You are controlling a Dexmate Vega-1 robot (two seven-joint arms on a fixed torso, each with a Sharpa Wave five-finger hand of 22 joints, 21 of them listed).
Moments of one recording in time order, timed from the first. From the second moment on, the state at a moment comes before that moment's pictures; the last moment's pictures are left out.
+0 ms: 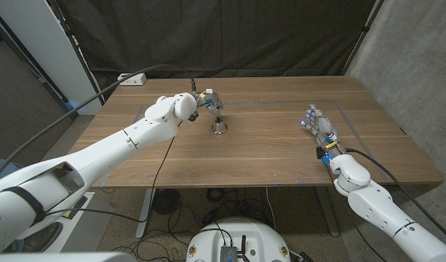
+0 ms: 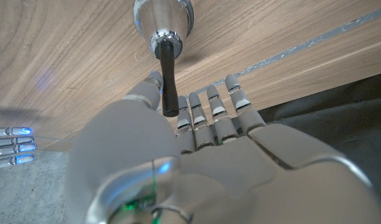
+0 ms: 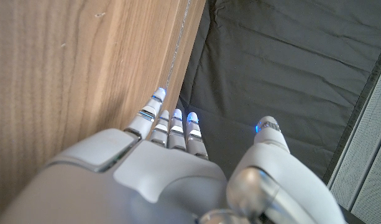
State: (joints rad) left arm 0.44 0.72 0.86 -1.81 0.56 0.51 -0.37; left_hand 0.93 0.12 0.41 -0.10 0.20 0.43 0.02 0.17 0.28 0.41 0.01 0.18 0.51 0.41 0.07 0.18 0.20 0.31 0.20 0.38 0.18; right arm -1.23 -0.64 -0.23 -1.72 0.62 0.22 -0.25; right_hand 0.31 0.09 0.20 -0.14 0.18 0.22 0.12 0.19 0.18 0.18 0.16 0.22 0.19 0.08 0.11 0.20 0.22 0.34 0.04 0.20 0.17
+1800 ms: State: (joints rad) left arm 0.91 0.79 0.39 -1.92 0.08 0.11 0.23; left_hand 0.60 0.10 0.29 0.04 0.18 0.42 0.05 0.19 0.22 0.43 0.03 0.21 0.45 0.41 0.09 0.20 0.20 0.31 0.21 0.35 0.19; right arm -1.19 -0.59 -0.28 -1.69 0.47 0.32 -0.28; right_hand 0.30 0.08 0.19 -0.14 0.18 0.25 0.11 0.19 0.18 0.22 0.14 0.22 0.19 0.12 0.10 0.21 0.22 0.36 0.03 0.20 0.17
